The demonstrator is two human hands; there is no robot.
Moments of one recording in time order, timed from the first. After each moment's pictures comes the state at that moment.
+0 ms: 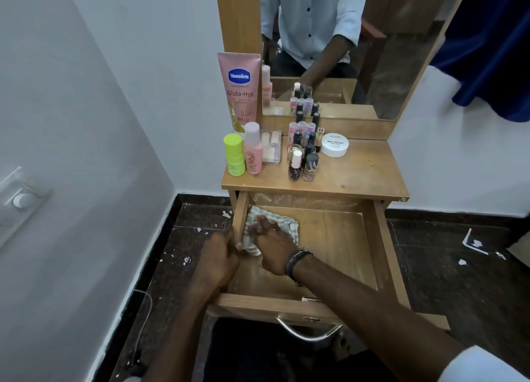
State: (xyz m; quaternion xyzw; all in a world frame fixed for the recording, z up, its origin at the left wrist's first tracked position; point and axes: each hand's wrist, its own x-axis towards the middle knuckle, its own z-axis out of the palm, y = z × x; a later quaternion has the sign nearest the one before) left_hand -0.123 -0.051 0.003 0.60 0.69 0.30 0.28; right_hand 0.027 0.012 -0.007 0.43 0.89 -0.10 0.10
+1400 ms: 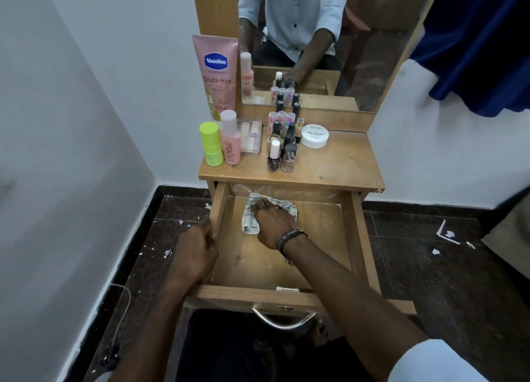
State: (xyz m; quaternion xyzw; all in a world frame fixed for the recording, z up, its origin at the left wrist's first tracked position) left_hand -0.114 -0.051 0.003 0.61 0.71 0.27 0.22; right_hand 0.059 0.036 0.006 0.51 0.86 -0.10 0.05
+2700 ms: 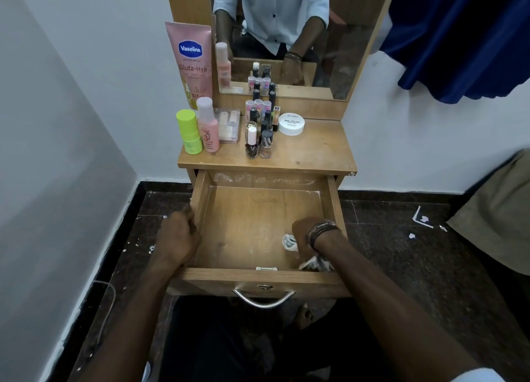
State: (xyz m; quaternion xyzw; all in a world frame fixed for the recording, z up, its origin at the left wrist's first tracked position) left_hand -0.103 -0.056 0.020 0.60 0.74 0.22 0.21; right_hand 0.146 -0.001 0.039 0.55 0.75 -0.18 0.32
